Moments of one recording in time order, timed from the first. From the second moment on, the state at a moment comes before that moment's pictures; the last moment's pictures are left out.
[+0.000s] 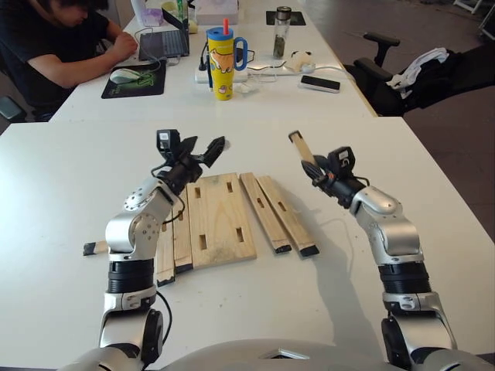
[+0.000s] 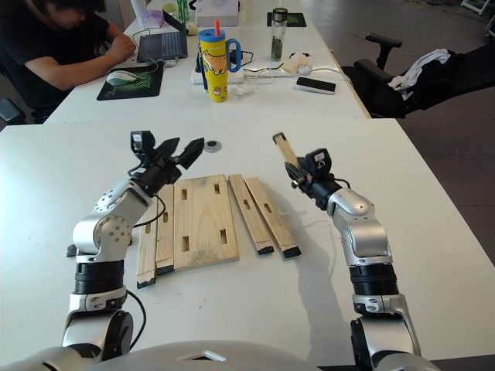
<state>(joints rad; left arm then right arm) -0.39 0.13 0.16 -0.12 -0.61 0.65 -0.31 -0.35 -0.33 -0.02 0.00 0.25 0.35 0.47</state>
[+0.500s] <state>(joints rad) -0.47 -0.02 0.34 -0.08 -1.08 0.95 -0.11 -0.33 -0.27 0.08 -0.11 0.30 0.28 0.62</state>
